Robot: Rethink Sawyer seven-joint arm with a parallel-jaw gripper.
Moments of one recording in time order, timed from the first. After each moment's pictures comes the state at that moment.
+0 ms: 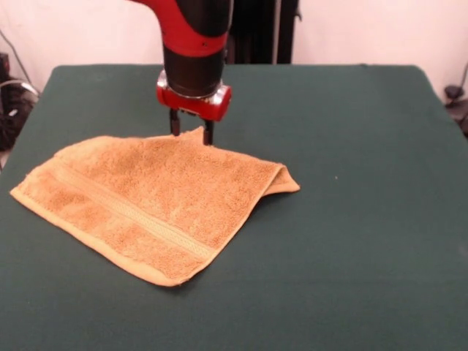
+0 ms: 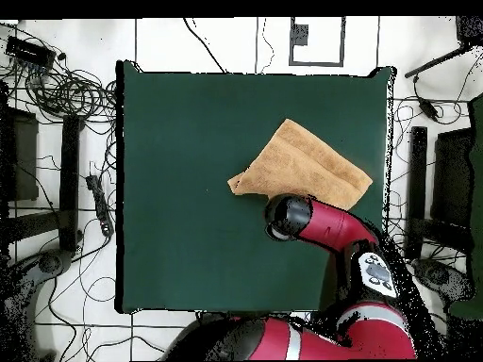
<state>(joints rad) -0.27 -0.40 -0.13 1.63 -0.01 0.49 1.78</state>
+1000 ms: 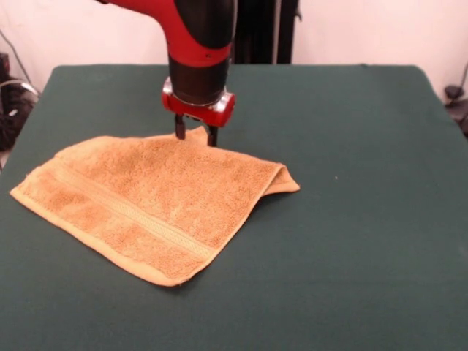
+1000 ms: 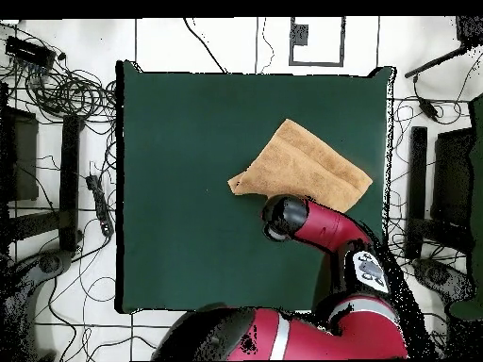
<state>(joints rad) -0.24 -0.37 -0.16 1.62 0.03 0.48 1.78</state>
